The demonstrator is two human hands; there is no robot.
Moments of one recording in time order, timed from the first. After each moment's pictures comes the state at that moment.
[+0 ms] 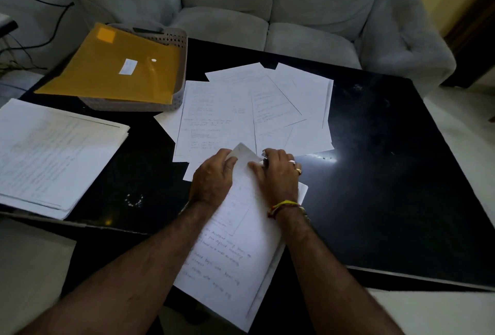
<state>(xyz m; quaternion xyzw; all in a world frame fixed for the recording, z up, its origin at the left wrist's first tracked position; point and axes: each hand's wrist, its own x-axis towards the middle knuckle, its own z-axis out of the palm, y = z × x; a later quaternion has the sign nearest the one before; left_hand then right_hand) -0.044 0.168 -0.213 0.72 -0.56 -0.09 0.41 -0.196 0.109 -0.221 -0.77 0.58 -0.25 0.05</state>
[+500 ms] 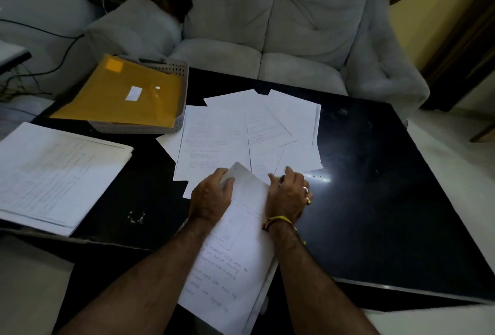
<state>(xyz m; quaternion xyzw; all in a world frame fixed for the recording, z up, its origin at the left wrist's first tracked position) -0.046 0.175 -0.192 0.74 -0.54 -0.10 0.40 -0.200 0.112 -0.211 -0.62 0.71 -0.34 -0.06</state>
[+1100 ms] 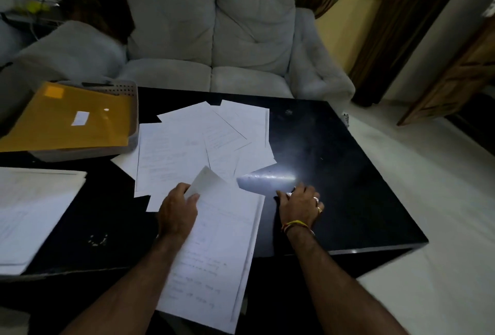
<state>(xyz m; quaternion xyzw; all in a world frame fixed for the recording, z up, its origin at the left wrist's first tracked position) -0.062 0.196 -0.183 0.76 -0.50 -0.17 0.39 -0.326 0.139 -0.203 -0.55 0.81 -0.19 -0.06</state>
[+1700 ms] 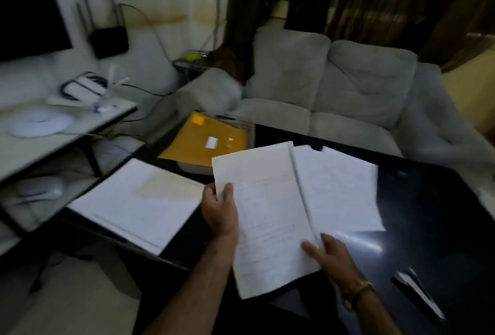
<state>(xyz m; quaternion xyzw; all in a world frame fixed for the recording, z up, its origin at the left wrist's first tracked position) 0.050 0.213 -0.108 0.67 -0.12 -0.13 0.72 -0.191 0.154 -0.166 -0.64 0.54 -0.27 0.47</state>
